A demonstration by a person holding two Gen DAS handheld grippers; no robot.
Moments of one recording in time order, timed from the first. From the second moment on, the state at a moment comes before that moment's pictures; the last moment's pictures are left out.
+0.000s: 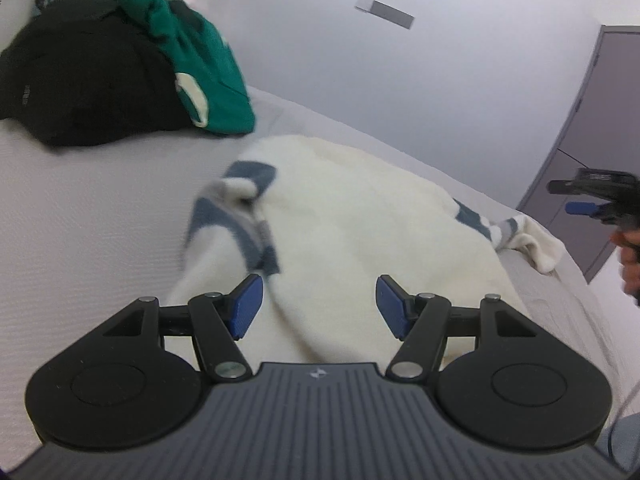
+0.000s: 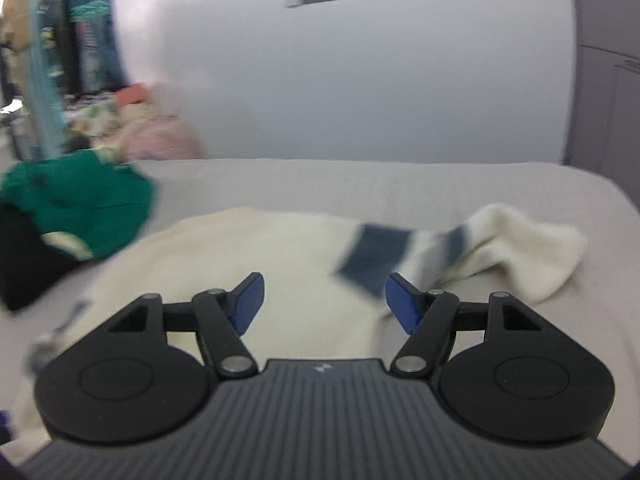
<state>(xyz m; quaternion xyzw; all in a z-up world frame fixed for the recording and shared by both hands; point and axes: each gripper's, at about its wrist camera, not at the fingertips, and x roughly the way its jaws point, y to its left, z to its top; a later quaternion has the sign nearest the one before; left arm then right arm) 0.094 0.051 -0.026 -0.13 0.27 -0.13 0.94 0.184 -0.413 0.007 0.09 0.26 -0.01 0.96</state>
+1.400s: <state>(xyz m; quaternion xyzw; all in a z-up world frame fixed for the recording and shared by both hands) 0.179 0.153 -0.017 -0.24 0.31 0.08 0.92 0.118 -0.272 -0.112 0.18 0.38 0.17 0.89</state>
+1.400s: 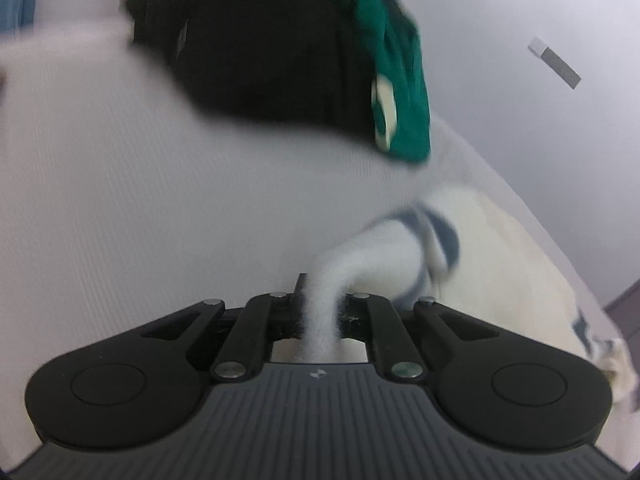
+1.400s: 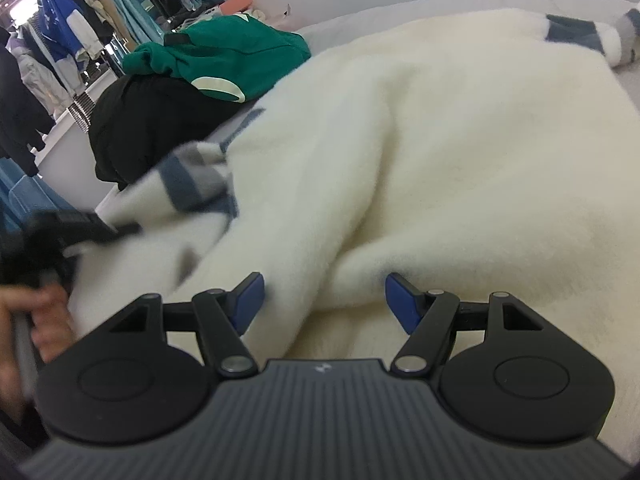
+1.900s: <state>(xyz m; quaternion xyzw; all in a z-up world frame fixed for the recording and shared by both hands) 0.171 0.081 -0.023 0.01 0.24 0.02 0.97 0.128 -0.266 -0.119 0.16 0.39 0.17 0.89</state>
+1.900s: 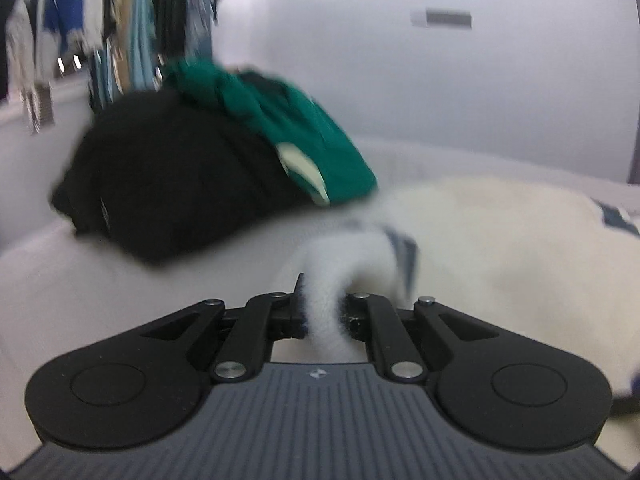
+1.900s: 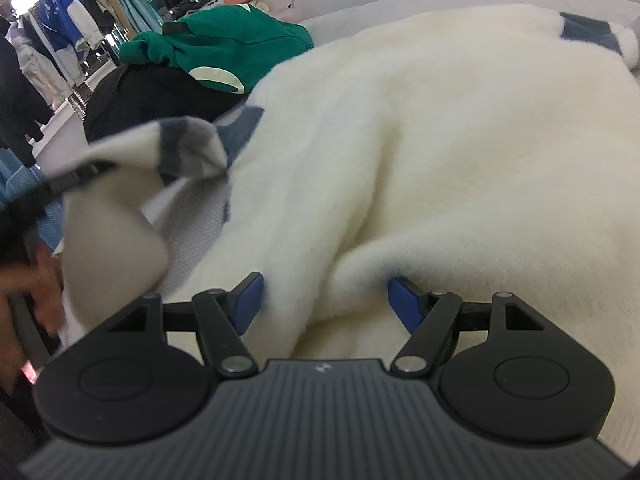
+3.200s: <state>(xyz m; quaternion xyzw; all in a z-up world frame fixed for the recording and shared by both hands) 0.100 0.164 -0.069 -0.30 0.41 0.07 0.86 0.113 -0.271 -0.114 0.18 0.39 0.17 0.89</state>
